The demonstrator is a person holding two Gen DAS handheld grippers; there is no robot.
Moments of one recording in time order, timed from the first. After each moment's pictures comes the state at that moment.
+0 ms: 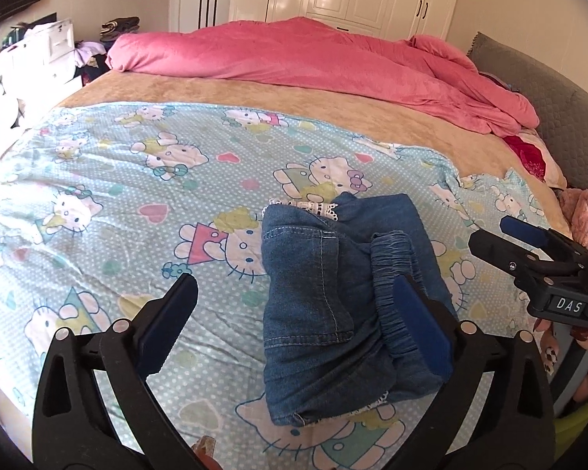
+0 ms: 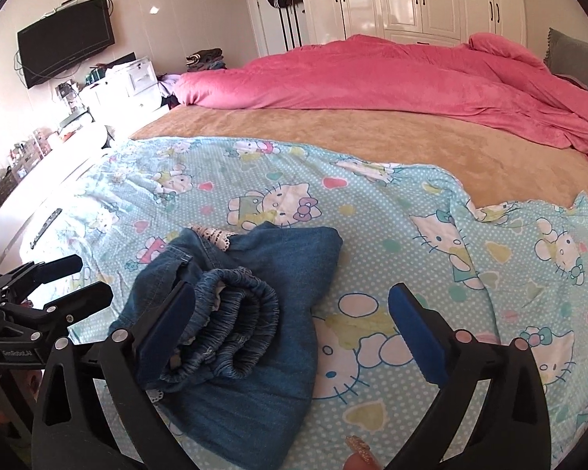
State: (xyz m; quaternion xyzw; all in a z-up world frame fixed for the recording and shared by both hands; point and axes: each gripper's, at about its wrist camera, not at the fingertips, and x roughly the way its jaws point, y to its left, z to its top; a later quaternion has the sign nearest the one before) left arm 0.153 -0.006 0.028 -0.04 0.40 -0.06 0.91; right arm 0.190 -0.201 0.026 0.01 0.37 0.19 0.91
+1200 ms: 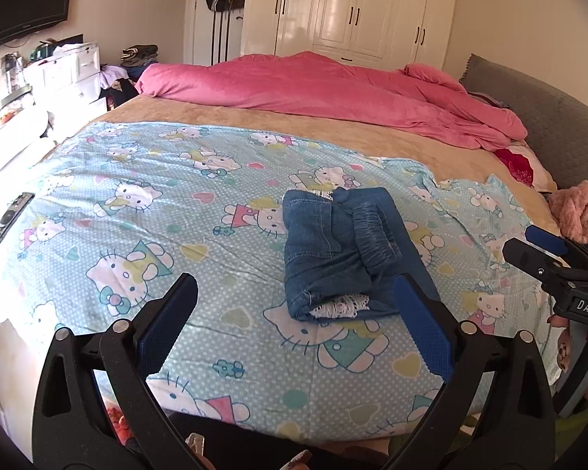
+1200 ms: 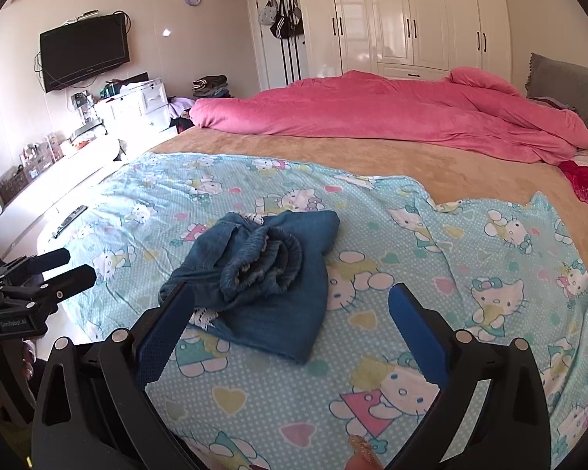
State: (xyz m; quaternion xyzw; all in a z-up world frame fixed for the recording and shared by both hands) left arm 0.027 0.008 0.062 -0.03 0.35 -0.04 0.94; right arm 0.053 -0.216 0.063 0.01 0.32 0.17 0.93
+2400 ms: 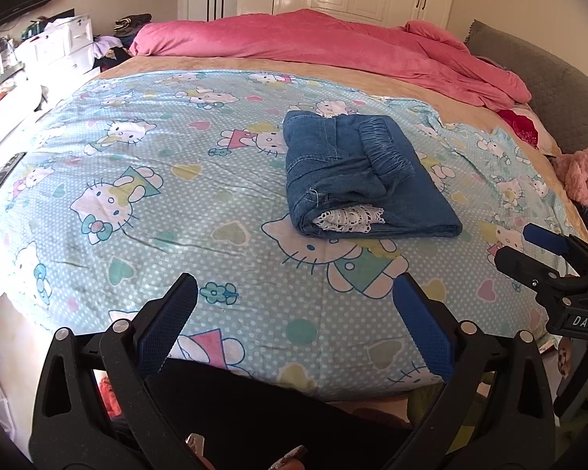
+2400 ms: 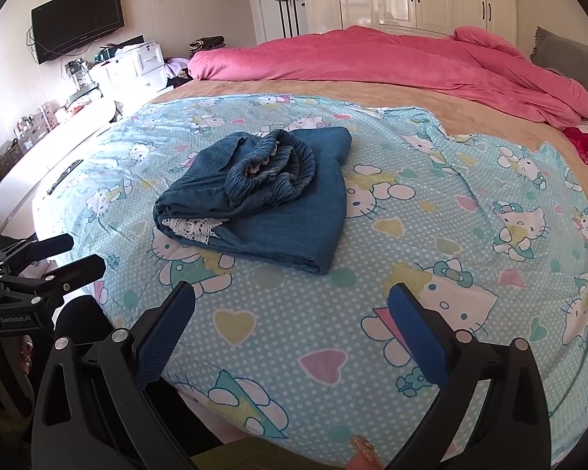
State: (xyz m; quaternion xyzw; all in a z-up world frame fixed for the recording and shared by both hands) left arm 0.004 0.006 -0.001 -0.03 0.41 -0.04 0.91; right arm 0.027 -0.200 -0.004 0.00 0.39 0.17 0.91
